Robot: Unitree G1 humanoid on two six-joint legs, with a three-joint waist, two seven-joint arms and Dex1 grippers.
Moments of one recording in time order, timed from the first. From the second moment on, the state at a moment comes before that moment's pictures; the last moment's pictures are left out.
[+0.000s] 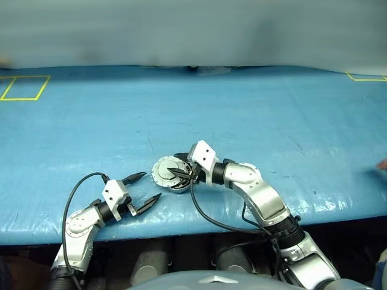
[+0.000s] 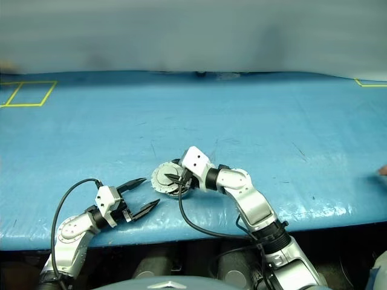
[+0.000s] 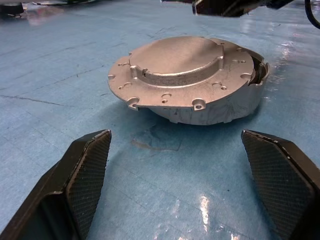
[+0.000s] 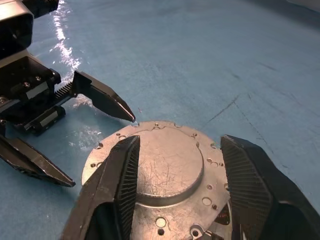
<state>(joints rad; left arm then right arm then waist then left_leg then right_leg) 0.12 0.44 -0.01 0.20 -0.29 -0.38 -0.94 -0.32 -0.26 0.39 -0.13 0.09 0.37 0.72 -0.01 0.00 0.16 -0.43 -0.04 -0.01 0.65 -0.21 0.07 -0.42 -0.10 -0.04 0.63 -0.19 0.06</state>
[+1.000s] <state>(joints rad) 0.12 0.43 -0.01 0.20 -0.29 -0.38 -0.93 -0.33 -0.22 0.42 -0.05 0.09 0.37 0.72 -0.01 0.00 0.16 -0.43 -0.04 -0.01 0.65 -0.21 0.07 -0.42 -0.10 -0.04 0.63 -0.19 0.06</state>
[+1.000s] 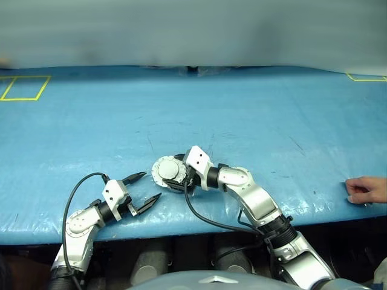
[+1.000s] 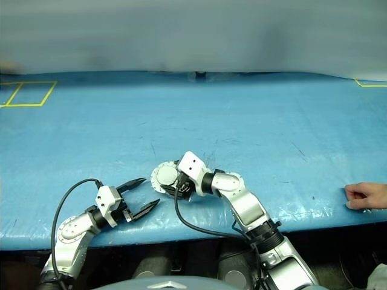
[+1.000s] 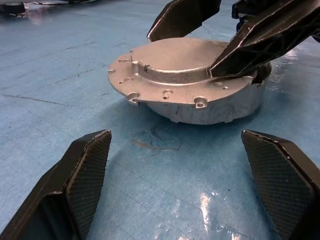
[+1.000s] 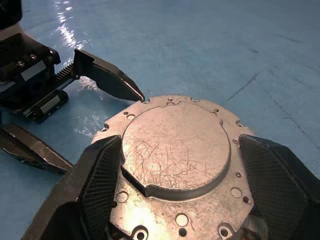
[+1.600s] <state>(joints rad) 0.12 0.43 -0.01 0.20 -0.29 -0.38 -0.92 -0.35 -0.26 0.38 -0.10 0.18 0.42 0.82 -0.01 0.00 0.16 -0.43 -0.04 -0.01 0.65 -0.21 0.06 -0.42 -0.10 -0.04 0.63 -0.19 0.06</state>
